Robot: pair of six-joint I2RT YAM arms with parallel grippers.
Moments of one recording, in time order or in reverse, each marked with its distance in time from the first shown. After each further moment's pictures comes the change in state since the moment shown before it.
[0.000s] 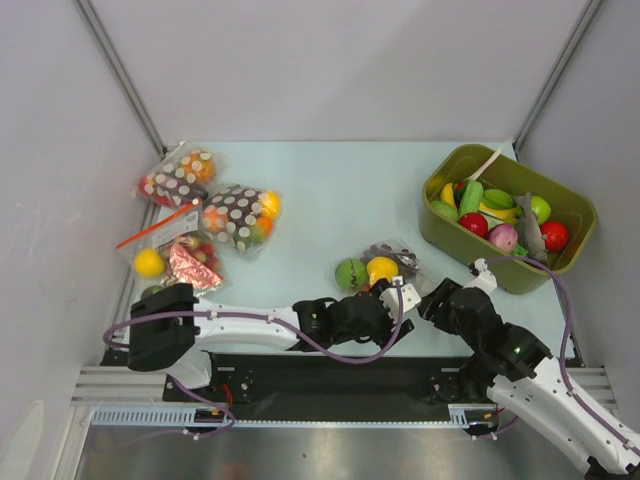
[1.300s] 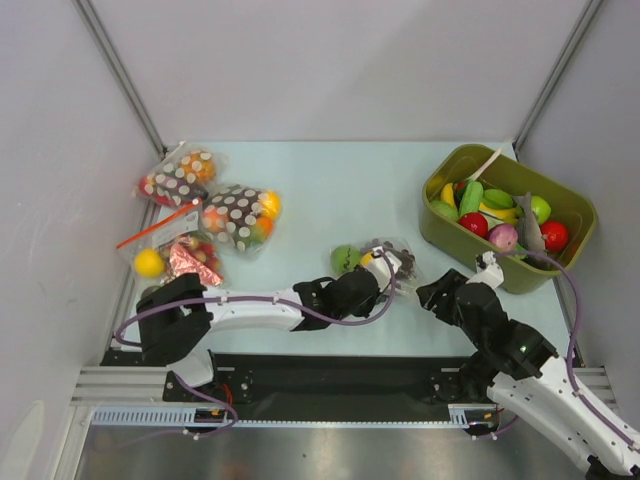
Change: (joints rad) left arm 0.159 0.076 0.032 -0.125 -0.101 -0.093; right arm 0.000 0.004 0.069 0.019 0.071 -0.002
